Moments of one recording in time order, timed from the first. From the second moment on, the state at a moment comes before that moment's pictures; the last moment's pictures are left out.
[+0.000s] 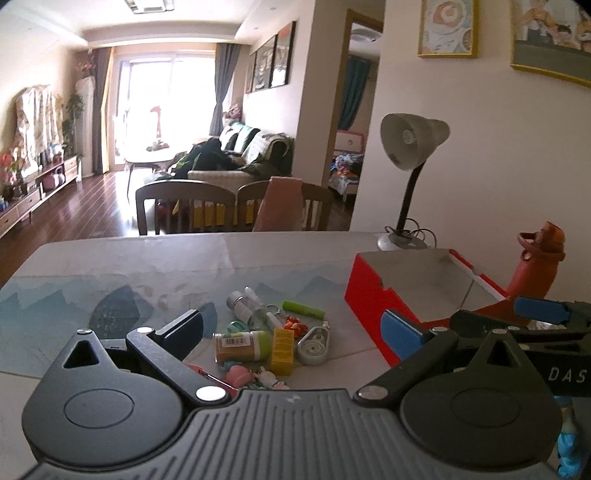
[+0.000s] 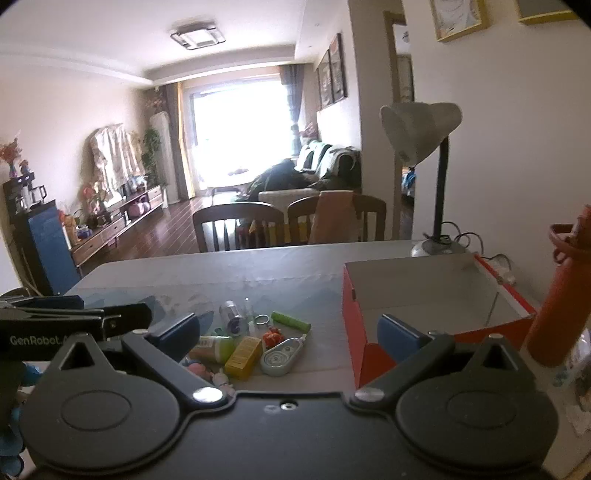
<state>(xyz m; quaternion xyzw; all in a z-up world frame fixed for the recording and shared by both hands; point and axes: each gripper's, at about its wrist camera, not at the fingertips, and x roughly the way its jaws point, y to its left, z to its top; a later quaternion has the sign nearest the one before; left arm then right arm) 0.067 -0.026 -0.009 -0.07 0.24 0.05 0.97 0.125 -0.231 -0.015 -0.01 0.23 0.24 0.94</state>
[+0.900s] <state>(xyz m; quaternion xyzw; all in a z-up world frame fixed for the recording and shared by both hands) 0.127 0.017 -0.071 -0.15 0.34 0.15 0.92 0.219 -0.196 -0.064 -0.06 0.33 0.36 0.87</state>
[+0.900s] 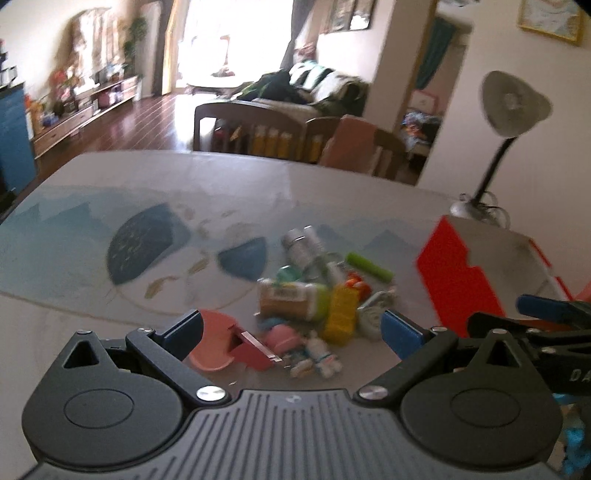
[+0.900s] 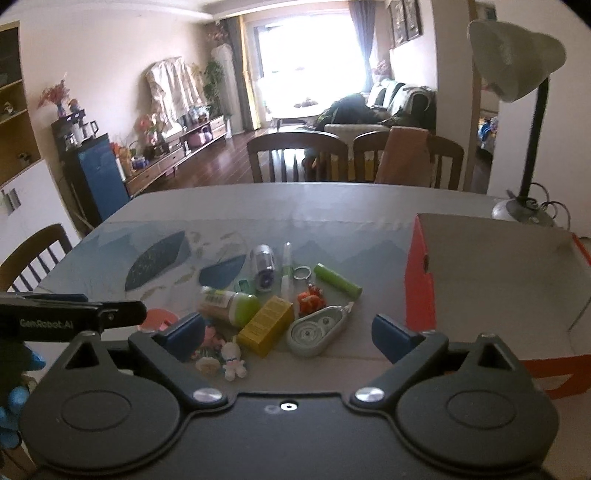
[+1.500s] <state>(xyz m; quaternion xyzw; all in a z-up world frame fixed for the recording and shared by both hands) 0.159 0.035 -0.130 -0.12 0.39 0.17 0.90 0.273 -0.161 -0.129 -0.12 0.36 0.32 0.87</state>
